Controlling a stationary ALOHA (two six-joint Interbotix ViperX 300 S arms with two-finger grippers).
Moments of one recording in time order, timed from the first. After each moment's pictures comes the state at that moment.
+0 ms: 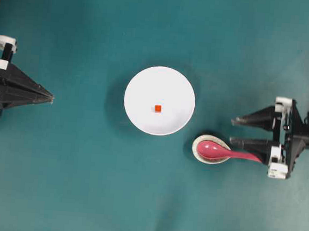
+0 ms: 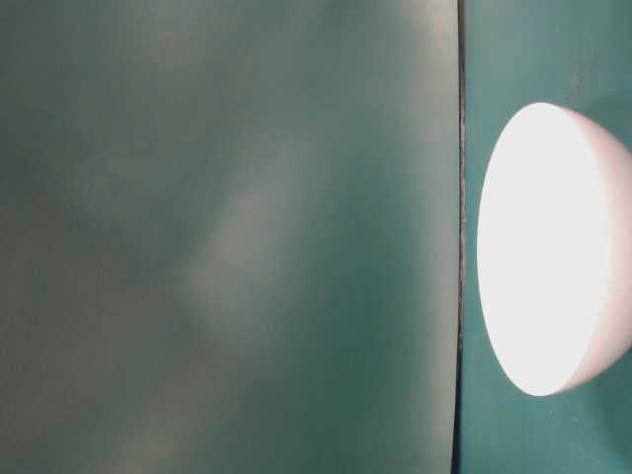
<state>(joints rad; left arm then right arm) -0.10 -0.98 1.14 0.02 0.00 -0.05 0.56 -0.15 1.32 0.80 -1.13 0.05</state>
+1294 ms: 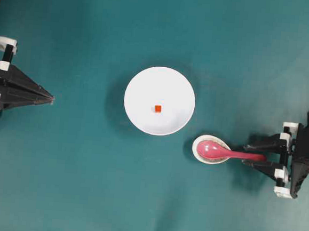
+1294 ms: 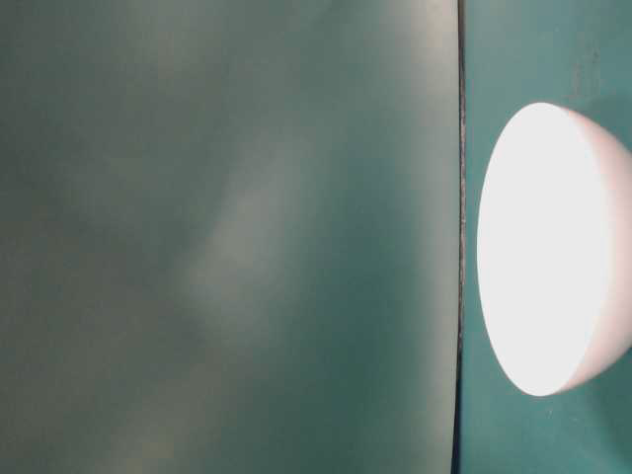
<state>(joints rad) -0.10 -0.98 1.15 0.02 0.02 -0.05 0.87 0.05 1.33 1.06 -1.05 0.05</state>
